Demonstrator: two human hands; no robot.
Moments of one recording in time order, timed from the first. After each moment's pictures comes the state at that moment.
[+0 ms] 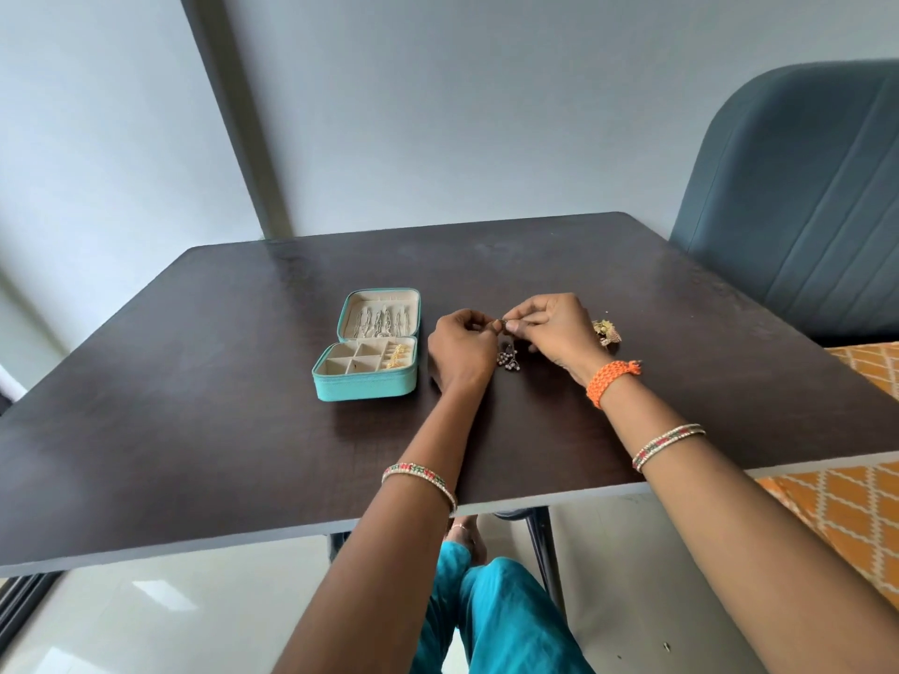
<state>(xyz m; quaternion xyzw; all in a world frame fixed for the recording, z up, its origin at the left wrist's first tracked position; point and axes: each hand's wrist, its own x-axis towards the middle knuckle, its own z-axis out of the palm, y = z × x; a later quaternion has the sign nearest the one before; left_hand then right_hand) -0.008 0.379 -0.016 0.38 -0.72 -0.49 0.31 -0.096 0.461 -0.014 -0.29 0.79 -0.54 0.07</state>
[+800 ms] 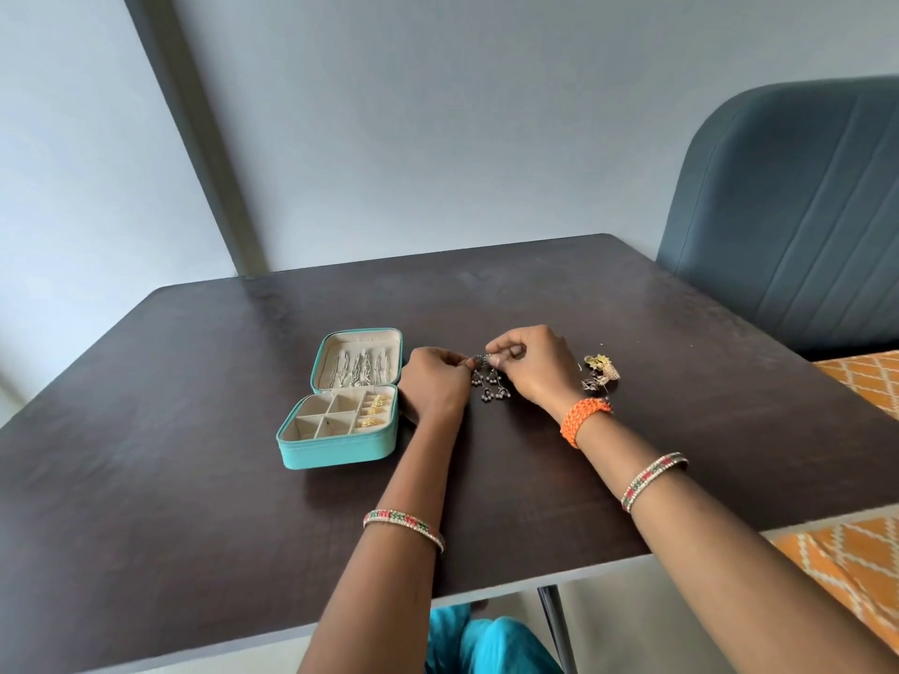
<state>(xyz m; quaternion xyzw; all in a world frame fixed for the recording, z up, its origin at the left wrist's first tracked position) -0.031 0.348 -0.019 0.42 -0.77 -0.41 0.25 -0.112 0.440 -0.022 -0.28 0.85 -0.44 -0.02</state>
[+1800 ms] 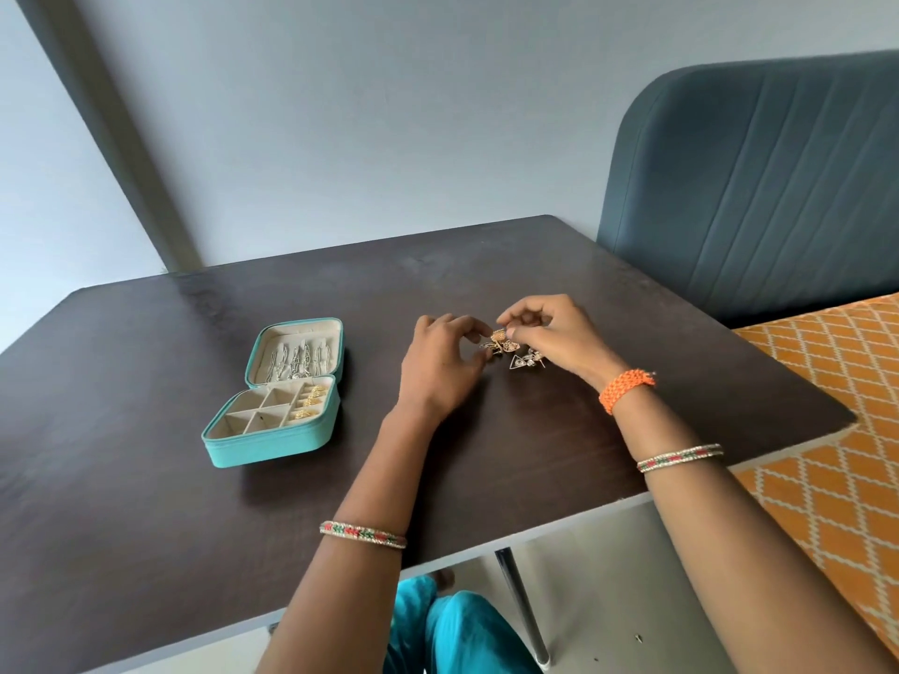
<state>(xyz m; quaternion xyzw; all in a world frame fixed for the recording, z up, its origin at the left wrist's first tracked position) -0.042 0.390 -0.015 0.12 -0.92 -0.27 0.25 -0.155 0.519 -0.012 -0.31 0.80 -0.51 0.02</state>
